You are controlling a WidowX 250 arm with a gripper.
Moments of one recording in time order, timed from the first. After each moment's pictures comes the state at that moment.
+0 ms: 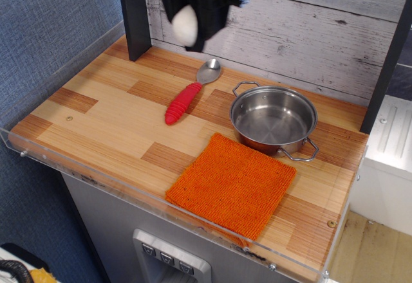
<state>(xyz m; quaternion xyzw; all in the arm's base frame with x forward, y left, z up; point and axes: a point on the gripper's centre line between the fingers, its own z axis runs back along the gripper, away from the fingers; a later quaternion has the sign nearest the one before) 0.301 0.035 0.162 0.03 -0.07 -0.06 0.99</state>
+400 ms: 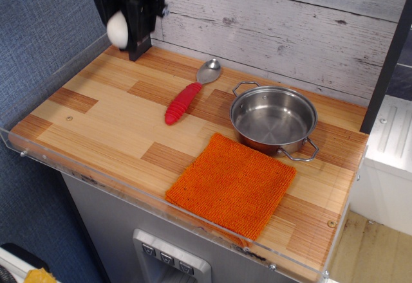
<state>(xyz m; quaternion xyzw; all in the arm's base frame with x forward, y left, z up) 0.301 0.117 0.131 0.07 -0.08 -0.03 0.99</state>
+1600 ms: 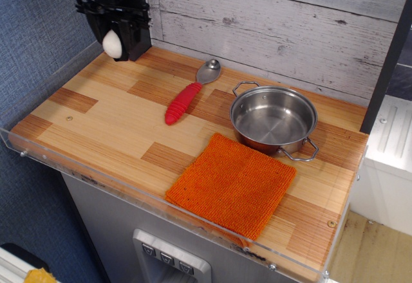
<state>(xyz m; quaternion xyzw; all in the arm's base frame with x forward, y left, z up) 0.354 0.170 0.076 0.05 -0.09 0.06 0.99</state>
